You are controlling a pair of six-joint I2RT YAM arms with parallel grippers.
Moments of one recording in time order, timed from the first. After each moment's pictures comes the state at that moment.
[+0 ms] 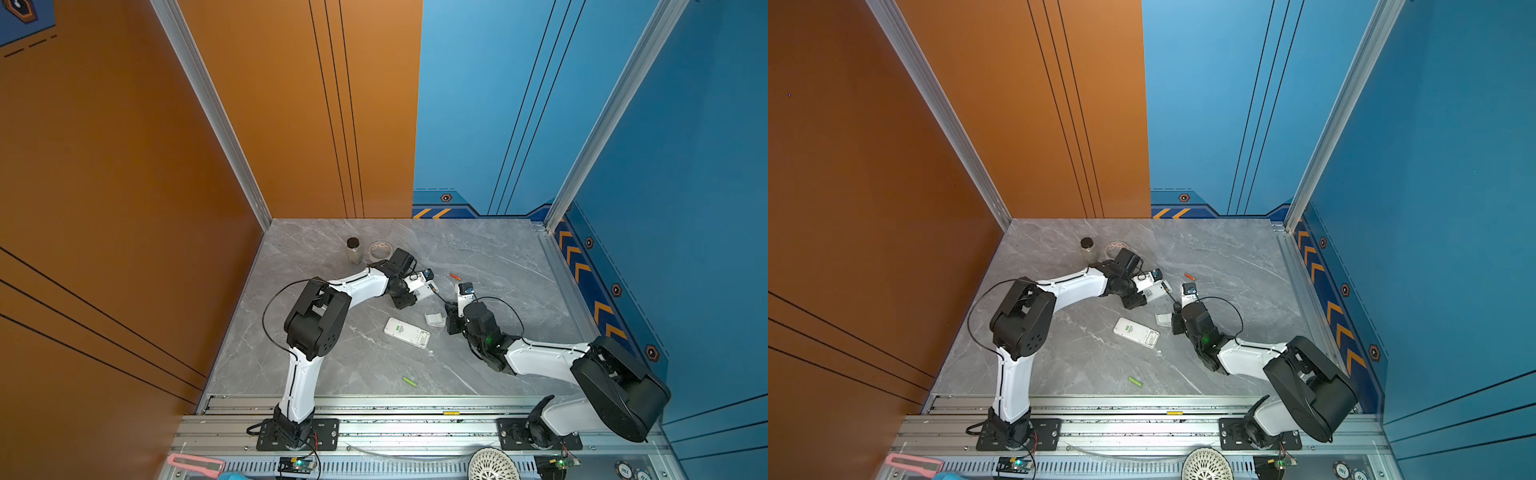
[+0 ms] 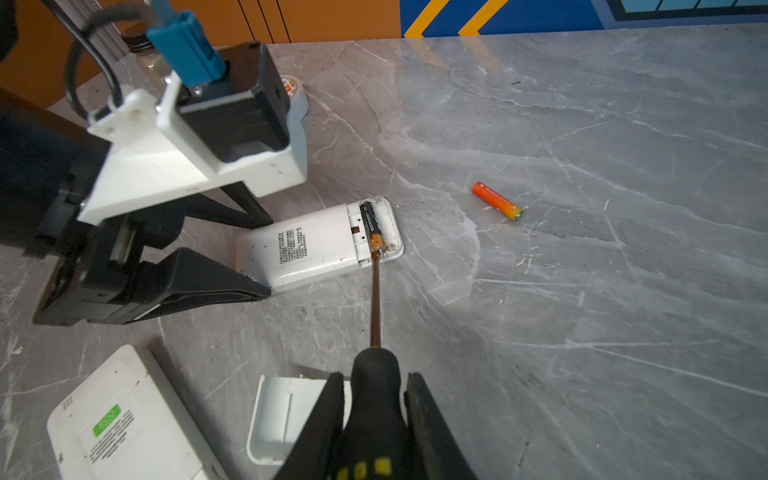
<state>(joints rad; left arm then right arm) -0.59 2.08 1.46 -0.47 0.15 0.57 0.66 1.43 0.44 0.50 0.28 0.31</state>
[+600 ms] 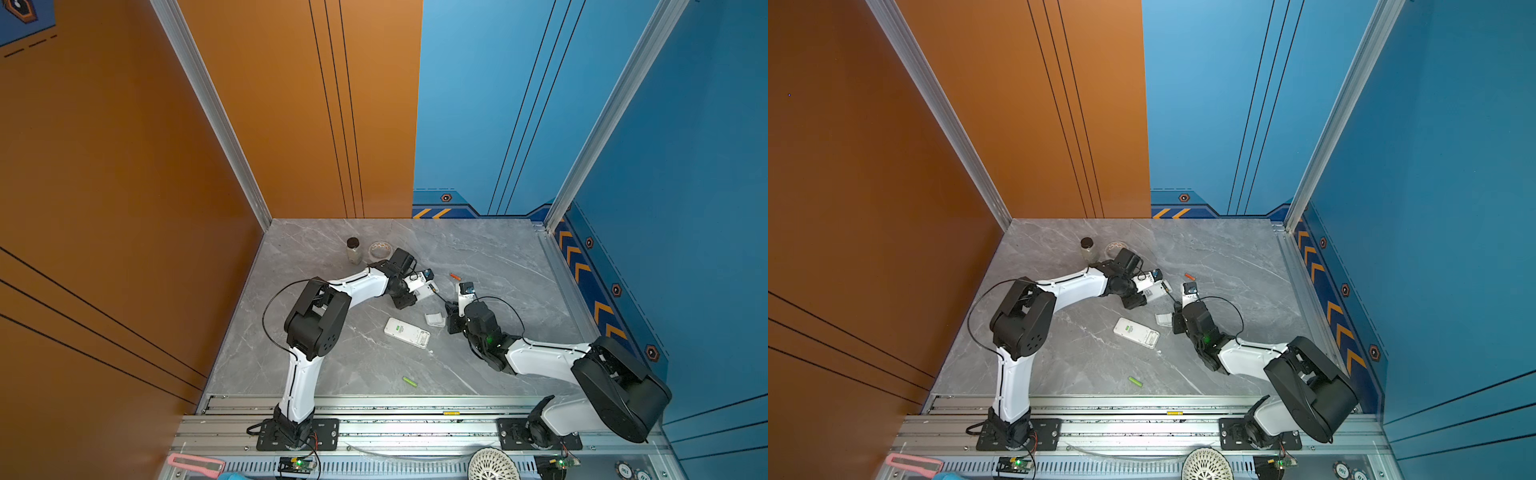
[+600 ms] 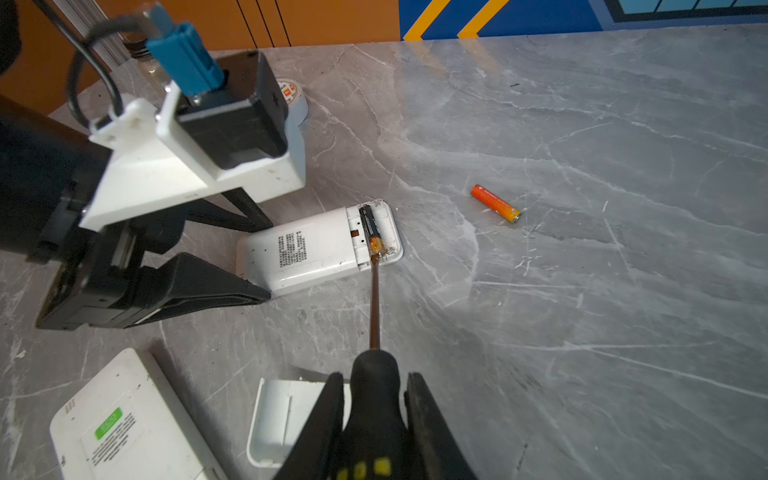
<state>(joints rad) -0.59 2.08 1.46 -0.47 0.15 0.57 0.65 1.43 0.44 0.50 0.27 0.31</state>
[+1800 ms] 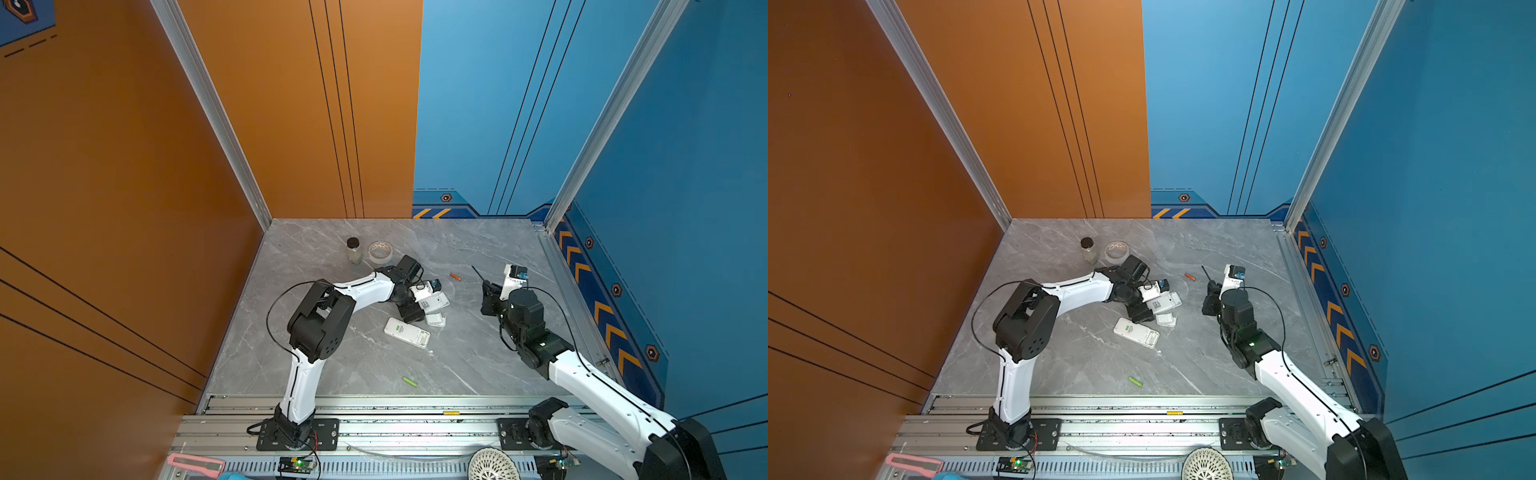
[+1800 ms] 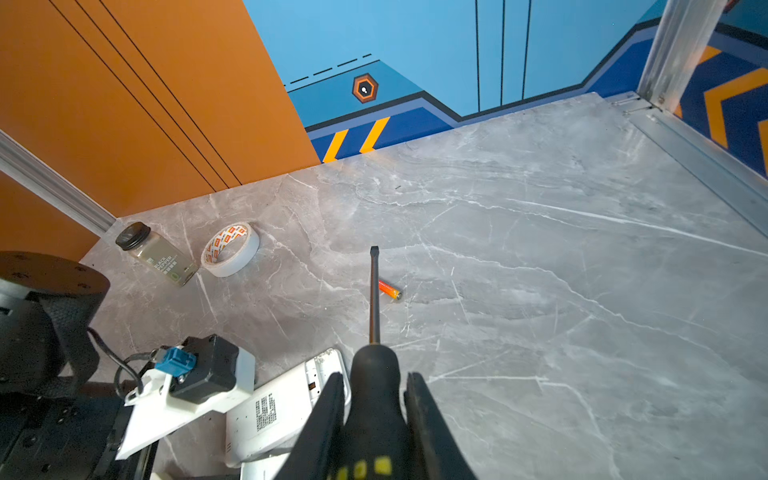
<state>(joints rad) -0.63 2.08 1.44 -0.52 0.24 0.56 0.41 0.95 0.53 0.05 0.25 0.42</state>
